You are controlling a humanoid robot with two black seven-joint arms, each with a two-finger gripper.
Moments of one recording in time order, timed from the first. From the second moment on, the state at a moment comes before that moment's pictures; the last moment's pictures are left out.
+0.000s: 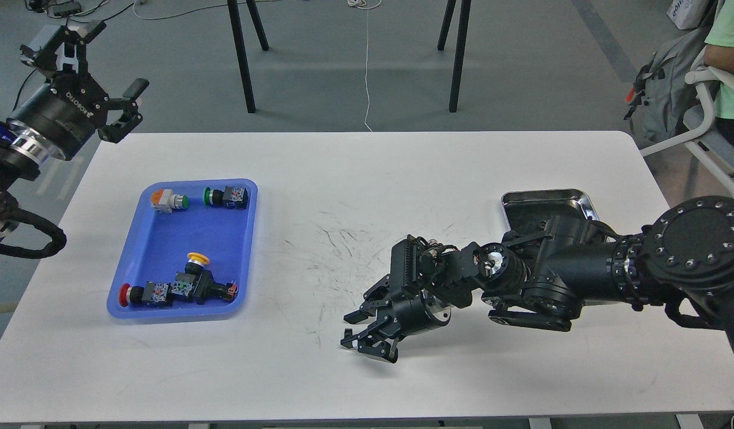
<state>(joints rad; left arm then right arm) -0.82 0.72 -0.49 -0.81 0.12 -0.49 -0.49 1.24 0.00 -0.68 0.94 -1.57 -0.22 0.49</state>
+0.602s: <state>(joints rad) -0.81 0.72 -0.49 -0.81 0.12 -0.49 -0.49 1.25 0.00 -0.69 0.92 -1.57 -0.21 0.49</state>
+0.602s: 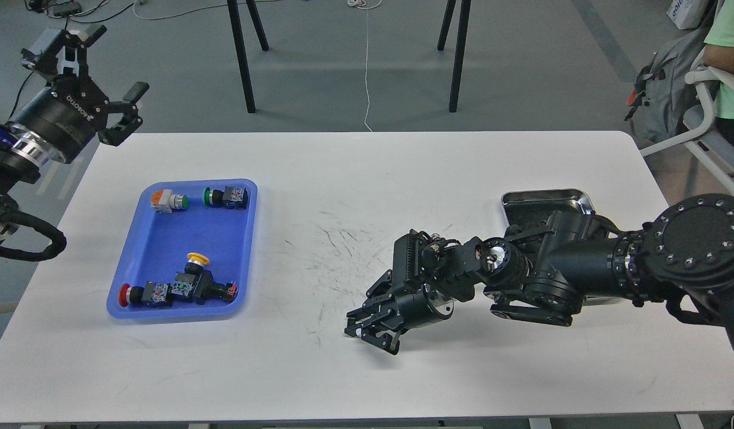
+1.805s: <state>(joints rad) -0.81 0.66 -0.48 -0.81 0.14 -0.49 -0.49 1.31 -0.27 -0.62 0.69 -1.47 -0.12 0.49</state>
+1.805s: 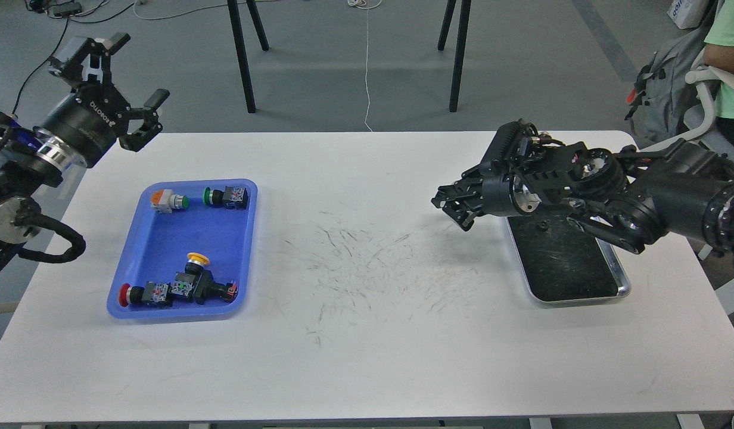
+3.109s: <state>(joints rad) -0.81 0.61 -0.45 -0.79 0.14 -0.49 -0.49 1.29 -0.58 -0.74 0.84 -1.57 -0.12 0.49</state>
